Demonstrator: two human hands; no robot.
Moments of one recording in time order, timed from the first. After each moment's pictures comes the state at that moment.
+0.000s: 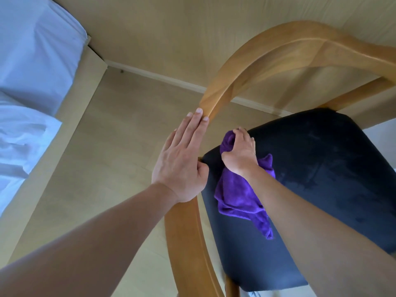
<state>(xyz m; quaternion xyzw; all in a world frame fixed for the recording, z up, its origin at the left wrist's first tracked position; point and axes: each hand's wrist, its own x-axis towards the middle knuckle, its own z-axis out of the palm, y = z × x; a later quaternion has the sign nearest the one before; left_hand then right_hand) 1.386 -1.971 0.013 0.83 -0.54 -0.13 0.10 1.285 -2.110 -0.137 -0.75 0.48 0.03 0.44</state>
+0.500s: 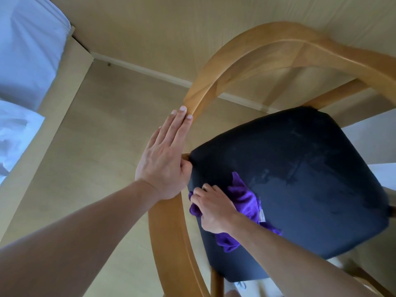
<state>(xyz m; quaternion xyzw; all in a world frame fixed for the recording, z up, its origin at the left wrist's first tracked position) 1.386 -1.972 0.015 0.82 -0.55 -0.13 0.08 1.212 -2.002 -0.123 -0.94 0.09 0.15 0.29</state>
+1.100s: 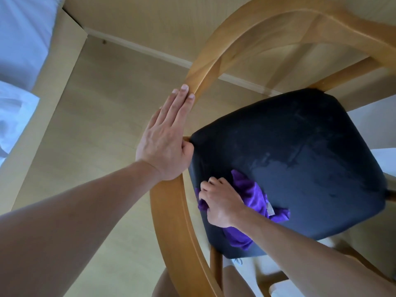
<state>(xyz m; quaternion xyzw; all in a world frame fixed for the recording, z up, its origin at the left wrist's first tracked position) 1.387 -1.971 0.020 0.82 -0.54 -0.14 0.10 1.183 -1.992 -0.108 -0.93 0.08 0.19 0.30</state>
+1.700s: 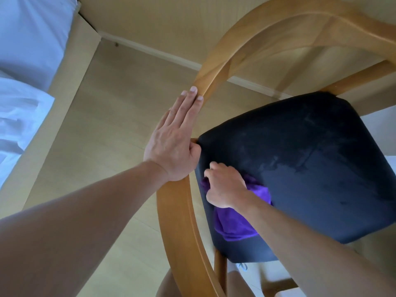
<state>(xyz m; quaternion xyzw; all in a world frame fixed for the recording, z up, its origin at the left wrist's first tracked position) 1.386 -1.971 0.016 0.82 -0.54 -0.13 0.09 1.228 -2.018 -0.103 -0.91 0.19 0.21 0.30</state>
